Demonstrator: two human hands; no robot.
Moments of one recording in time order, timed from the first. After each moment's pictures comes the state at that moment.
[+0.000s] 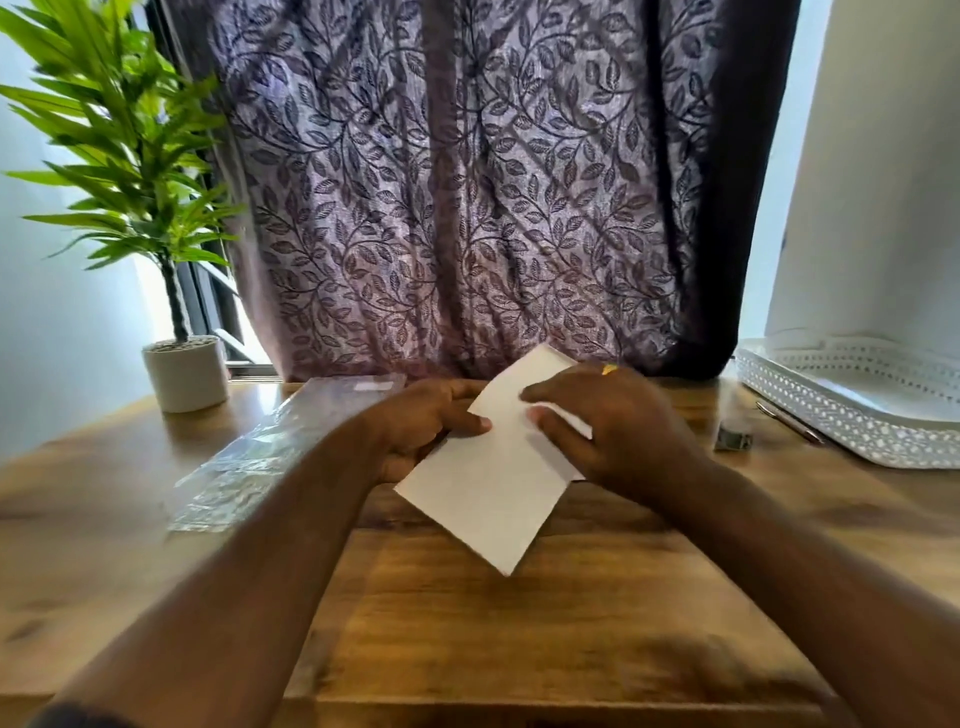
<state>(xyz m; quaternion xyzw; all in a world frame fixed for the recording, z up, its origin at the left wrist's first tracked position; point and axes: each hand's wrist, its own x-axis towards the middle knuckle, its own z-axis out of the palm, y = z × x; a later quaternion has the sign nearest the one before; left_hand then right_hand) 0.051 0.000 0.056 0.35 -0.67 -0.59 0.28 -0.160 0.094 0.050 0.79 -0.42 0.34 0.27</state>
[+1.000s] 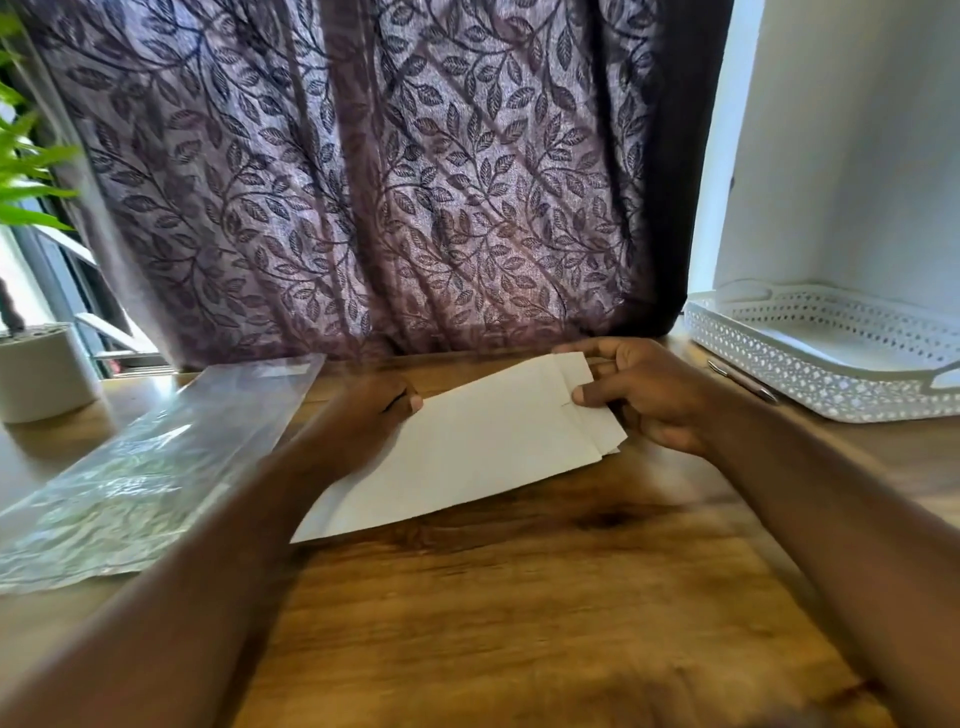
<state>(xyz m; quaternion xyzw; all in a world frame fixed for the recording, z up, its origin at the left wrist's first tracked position) 0.012 -0.073 0.002 0.41 -0.87 -0.05 0.27 -0.272 0.038 0.023 0.50 -0.54 0.52 -0.43</state>
